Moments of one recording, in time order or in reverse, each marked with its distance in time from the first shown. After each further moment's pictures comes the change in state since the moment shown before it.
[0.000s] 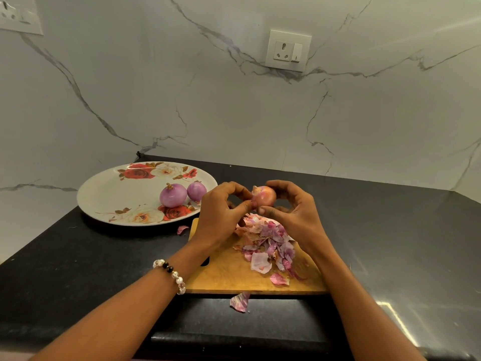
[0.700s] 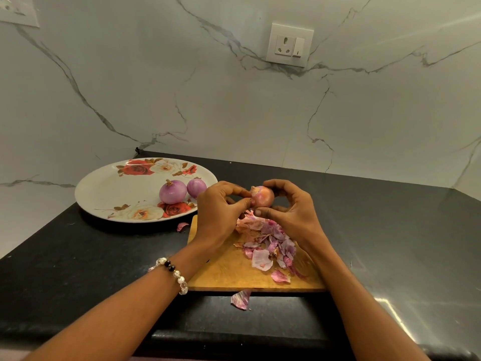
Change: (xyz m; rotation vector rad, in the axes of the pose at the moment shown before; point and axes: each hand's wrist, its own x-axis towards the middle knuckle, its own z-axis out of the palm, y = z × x) left_hand -0.004 0.004 0.001 -0.010 0.100 -0.090; right_hand 0.002 0.008 0.004 -0.035 -0.028 -0.006
